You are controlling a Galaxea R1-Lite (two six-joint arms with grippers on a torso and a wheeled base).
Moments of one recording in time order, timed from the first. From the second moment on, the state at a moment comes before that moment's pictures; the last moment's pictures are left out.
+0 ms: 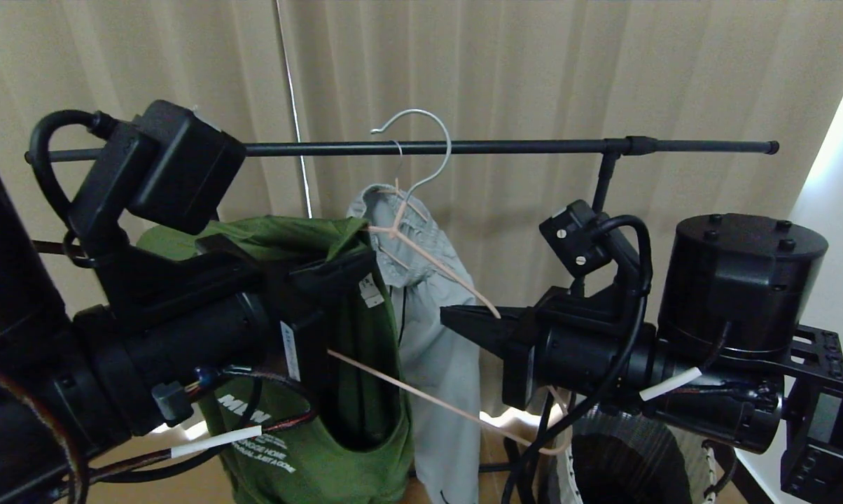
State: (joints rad) left arm -0.83 1.35 -0.75 -0.54 0.12 0.08; right arm 0.81 1.66 -0.79 -0.68 0.12 0.22
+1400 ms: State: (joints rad) left arm -0.82 1.24 -0.59 -0.60 0.12 0.11; right arm 0.67 1.58 -0.75 -0.67 0.11 0.20
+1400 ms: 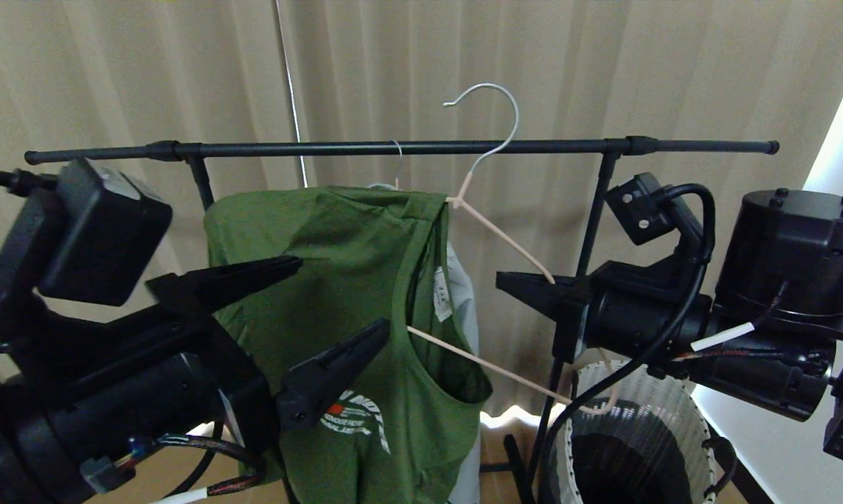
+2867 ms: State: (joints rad) left arm -0.48 1.36 -0.67 -0.60 -0.19 0.72; right arm 0.72 1.58 -0.79 -0.54 0.15 0.02
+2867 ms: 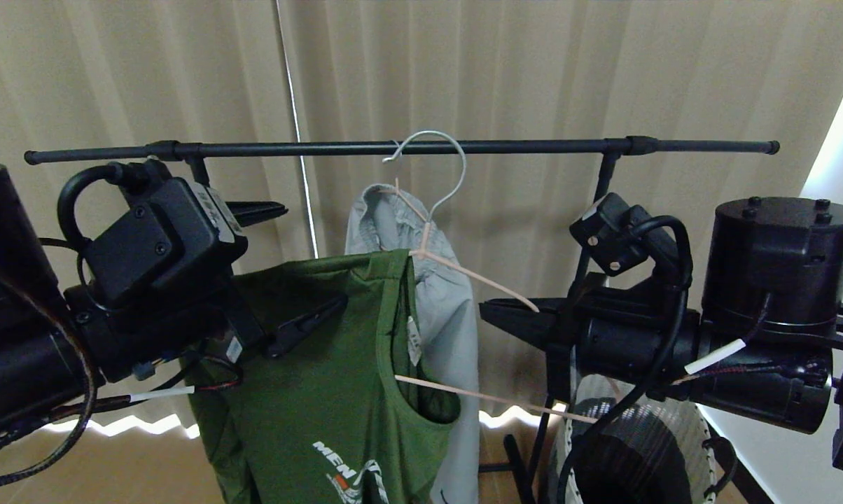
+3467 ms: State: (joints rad) left arm -0.47 1.38 -0.67 -0.60 -0.19 0.72; right arm 0.75 1.58 -0.78 -0.54 0.17 0.02
